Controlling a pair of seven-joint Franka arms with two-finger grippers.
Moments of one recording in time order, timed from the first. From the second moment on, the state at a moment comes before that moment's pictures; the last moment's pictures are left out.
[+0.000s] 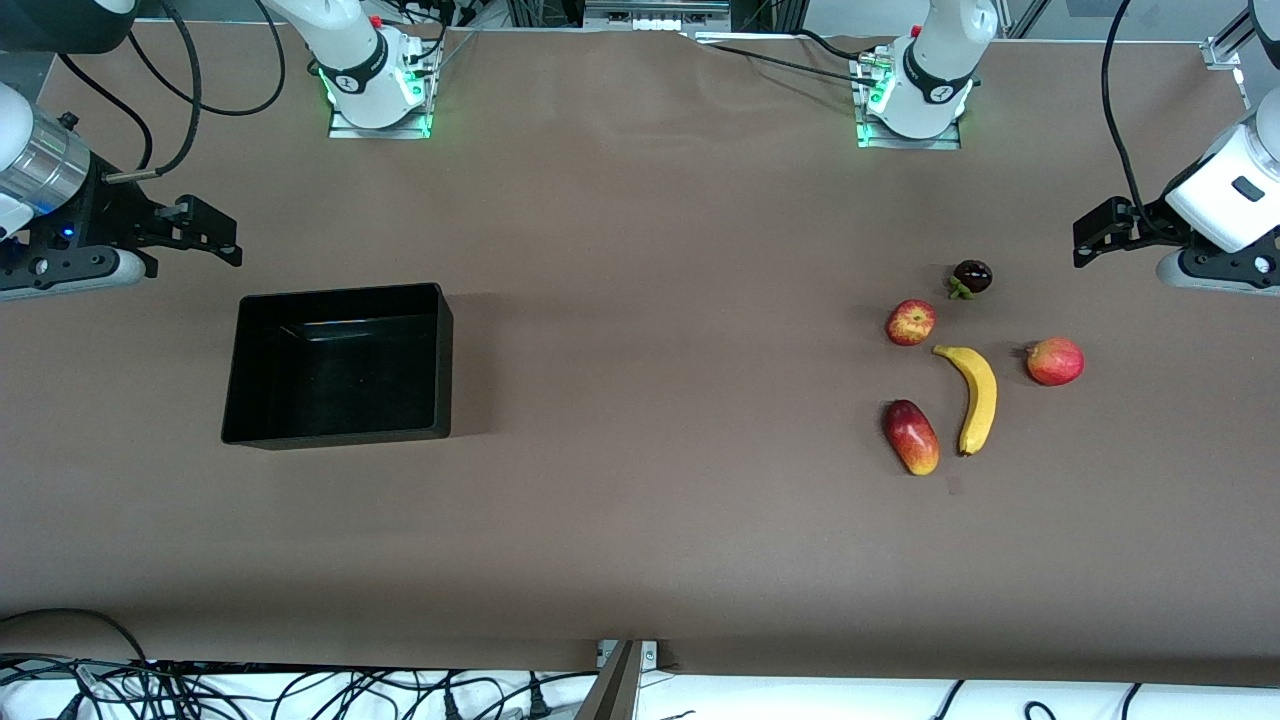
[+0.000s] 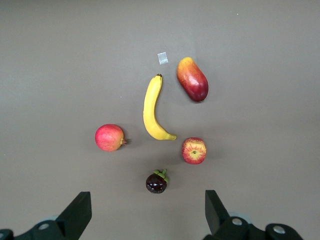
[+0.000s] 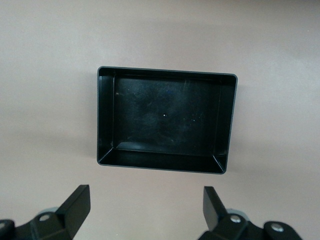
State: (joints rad) left arm -0.03 0.01 -0.01 -1.64 0.06 1.61 0.08; right arm 0.27 0.04 -0.20 -1.61 0.05 1.63 -0.07
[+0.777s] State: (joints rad) left arm -0.03 0.01 -0.01 -1.64 0.06 1.61 0.08; right arm 0.24 0.18 -0.26 -1.69 -0.07 1.78 -0.13
